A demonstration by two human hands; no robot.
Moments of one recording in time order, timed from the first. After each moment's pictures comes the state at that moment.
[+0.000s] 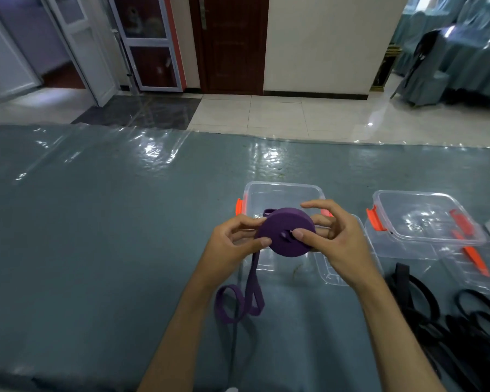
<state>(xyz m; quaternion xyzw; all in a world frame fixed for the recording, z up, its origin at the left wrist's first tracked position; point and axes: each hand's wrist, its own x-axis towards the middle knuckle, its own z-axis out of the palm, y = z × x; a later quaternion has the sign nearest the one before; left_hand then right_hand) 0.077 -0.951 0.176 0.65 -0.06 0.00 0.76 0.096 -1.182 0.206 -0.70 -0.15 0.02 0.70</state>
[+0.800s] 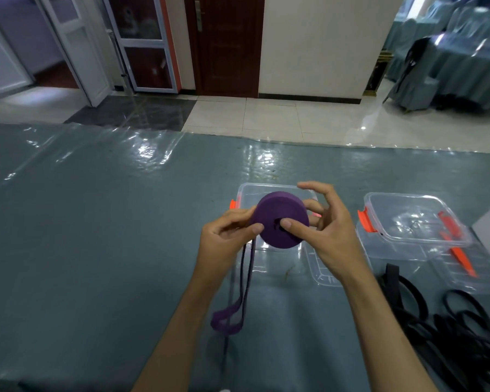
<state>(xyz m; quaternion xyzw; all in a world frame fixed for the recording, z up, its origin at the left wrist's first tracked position) 0.075 -0.970 0.186 0.57 -0.06 0.11 0.81 0.092 -1.169 0.234 -0.69 -0.16 -0.02 0.71</state>
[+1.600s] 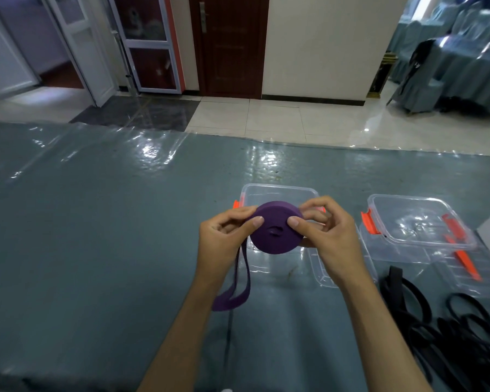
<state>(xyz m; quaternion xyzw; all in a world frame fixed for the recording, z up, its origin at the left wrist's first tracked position) 0.076 -0.965 0.189 0.59 -0.02 0.14 0.80 0.091 -1.167 0.220 -0.68 -0.09 -0.02 0.73</state>
